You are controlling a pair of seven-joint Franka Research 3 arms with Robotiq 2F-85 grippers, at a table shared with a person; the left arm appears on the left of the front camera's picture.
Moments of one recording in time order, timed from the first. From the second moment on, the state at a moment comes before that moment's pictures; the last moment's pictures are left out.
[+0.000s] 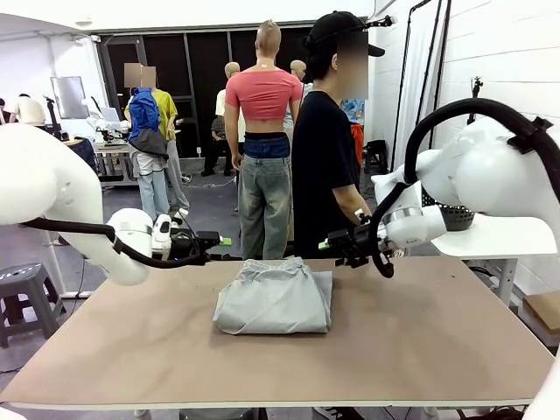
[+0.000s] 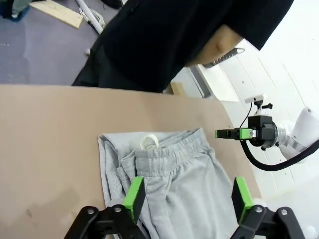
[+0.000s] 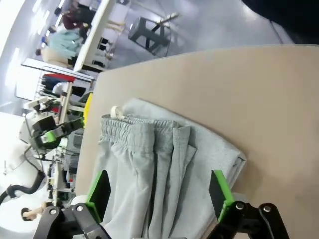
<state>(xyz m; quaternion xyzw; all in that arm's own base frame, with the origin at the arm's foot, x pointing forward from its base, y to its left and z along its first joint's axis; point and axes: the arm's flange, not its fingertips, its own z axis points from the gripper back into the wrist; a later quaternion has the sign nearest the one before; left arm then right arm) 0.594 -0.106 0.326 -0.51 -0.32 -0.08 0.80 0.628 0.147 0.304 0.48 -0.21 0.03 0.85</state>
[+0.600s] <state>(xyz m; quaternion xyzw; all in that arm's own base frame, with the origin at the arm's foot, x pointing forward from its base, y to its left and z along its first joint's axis) 0.566 -0.095 0.351 -0.50 -0.35 -0.09 0.79 0.620 0.140 0.318 0.47 -0.22 0.03 0.85</state>
